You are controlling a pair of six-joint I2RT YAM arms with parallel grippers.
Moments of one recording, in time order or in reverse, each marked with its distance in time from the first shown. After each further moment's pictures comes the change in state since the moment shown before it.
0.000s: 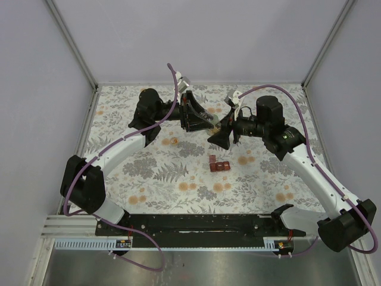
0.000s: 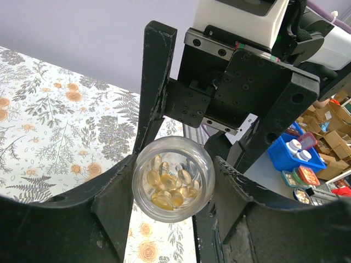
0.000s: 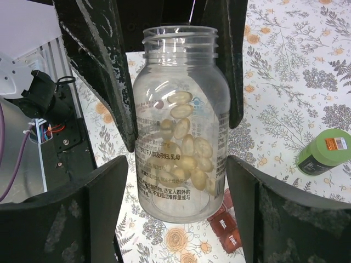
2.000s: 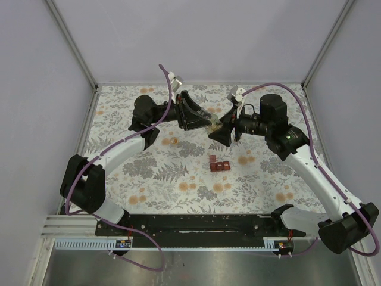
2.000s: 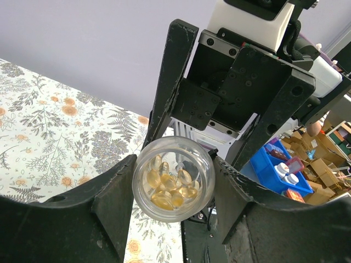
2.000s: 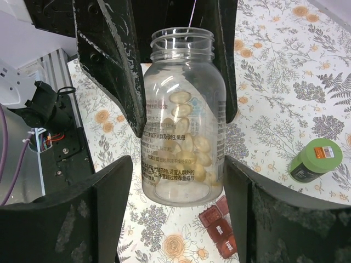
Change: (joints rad) left arm 0.021 -0.001 -0.084 0.240 -0.054 -0.201; right arm -0.004 -0.017 0.027 0.011 0.009 0.013
